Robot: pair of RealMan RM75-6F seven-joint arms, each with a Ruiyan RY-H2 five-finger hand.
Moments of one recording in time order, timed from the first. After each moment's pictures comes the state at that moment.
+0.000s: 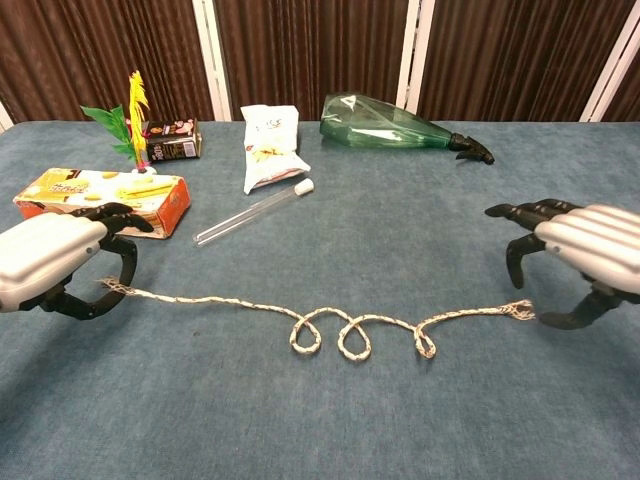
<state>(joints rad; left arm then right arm) -0.43 -1.69 -0.04 -1.21 1.46 1.21 0.29 0.43 -1.53 0.08 -1.37 -1.47 1.02 -0.37</state>
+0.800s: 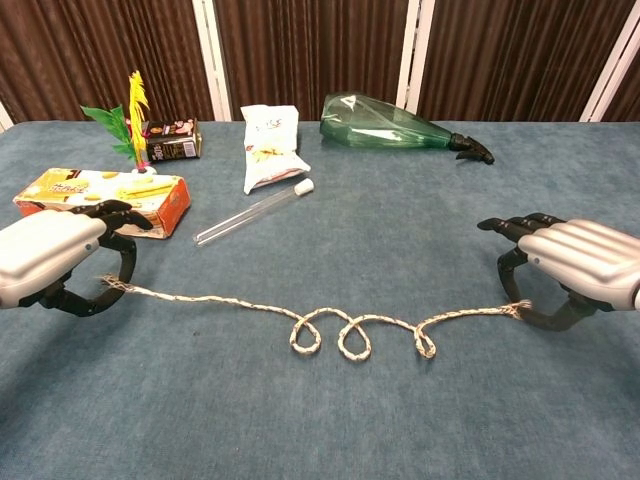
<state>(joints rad) -0.43 -1.69 -0.05 -1.21 1.46 1.21 0.29 0.47 -1.61 0.07 -1.27 -1.39 1.00 -0.39</state>
